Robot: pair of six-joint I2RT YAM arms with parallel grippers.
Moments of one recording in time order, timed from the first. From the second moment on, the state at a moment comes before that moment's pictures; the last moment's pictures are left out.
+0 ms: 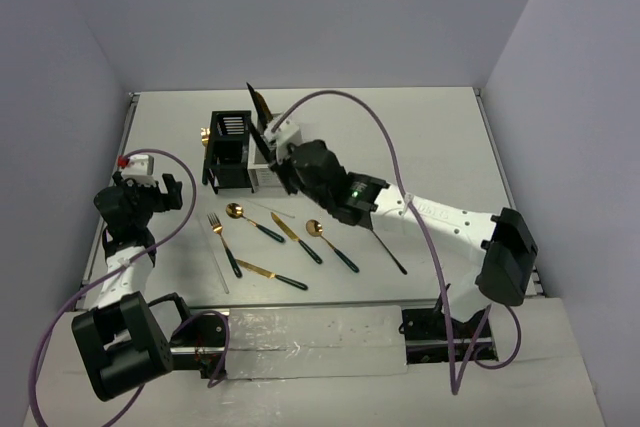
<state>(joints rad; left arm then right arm) 0.38 1.02 0.36 0.40 0.44 0.11 1.06 1.51 1.25 -0.13 0.32 0.02</state>
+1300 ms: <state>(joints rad) 0.39 1.03 0.36 0.40 0.46 0.11 0.74 2.23 1.72 0.28 0.21 0.00</state>
